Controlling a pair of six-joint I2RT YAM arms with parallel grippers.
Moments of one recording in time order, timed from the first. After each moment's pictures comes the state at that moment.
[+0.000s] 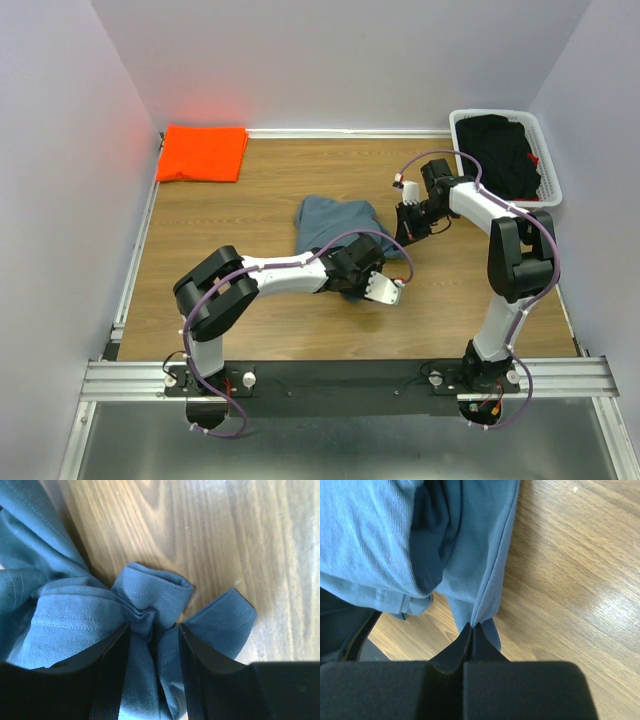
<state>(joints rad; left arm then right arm) -1.02 1.81 1.11 -0.30 -0.01 0.94 0.20 1.88 1.30 -0.76 -0.57 -0.16</state>
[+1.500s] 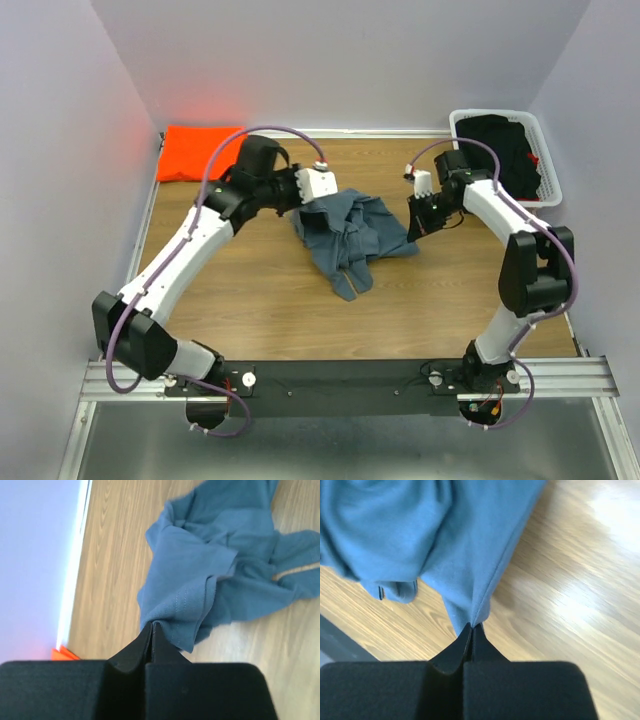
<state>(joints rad) -0.54 1.42 1.39 -0.59 0.37 0.85 0.17 1.78 1.32 -0.83 -0.48 -0.23</state>
